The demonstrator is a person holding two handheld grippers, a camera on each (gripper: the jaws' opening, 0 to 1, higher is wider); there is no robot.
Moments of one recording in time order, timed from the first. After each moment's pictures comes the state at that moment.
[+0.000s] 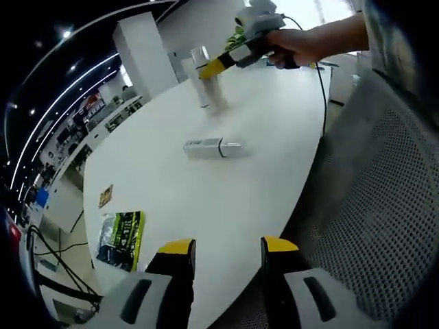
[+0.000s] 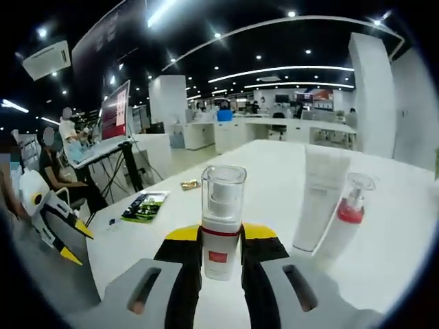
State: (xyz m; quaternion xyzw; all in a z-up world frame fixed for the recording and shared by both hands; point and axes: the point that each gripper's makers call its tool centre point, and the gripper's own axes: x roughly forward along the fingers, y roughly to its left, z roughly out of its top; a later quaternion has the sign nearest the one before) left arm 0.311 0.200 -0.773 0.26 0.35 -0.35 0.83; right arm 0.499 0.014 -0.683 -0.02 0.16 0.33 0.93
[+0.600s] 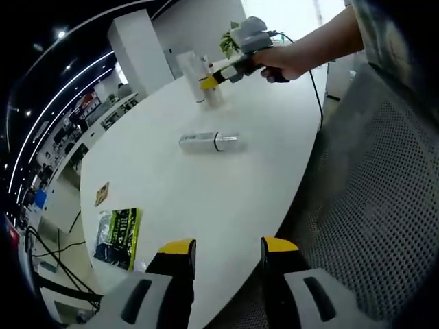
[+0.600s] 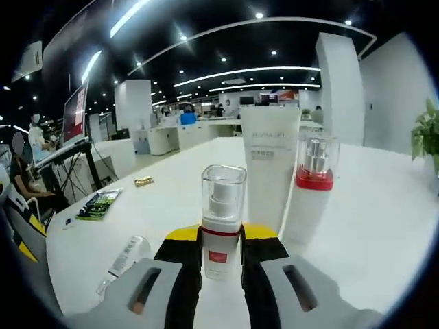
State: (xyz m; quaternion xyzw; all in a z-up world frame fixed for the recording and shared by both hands) left arm 0.308 0.202 -0.780 0.27 0.36 -0.35 0.82; right arm 0.546 -0.040 -0.735 -0.01 0.15 0.22 0.96
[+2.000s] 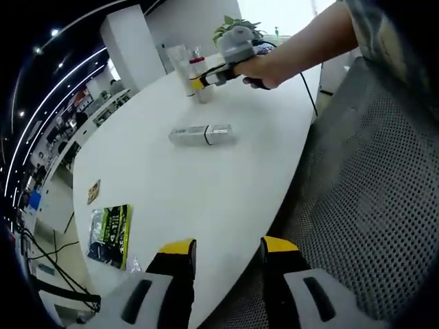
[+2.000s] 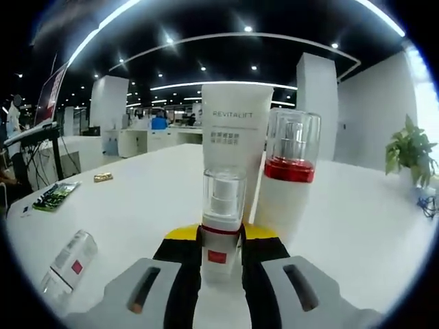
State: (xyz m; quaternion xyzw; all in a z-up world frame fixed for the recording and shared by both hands) left arm 0.301 0.200 -0.787 0.27 0.38 -0.36 0.81; right arm 0.583 -0.067 -0.749 -0.05 0.11 0.13 0.98
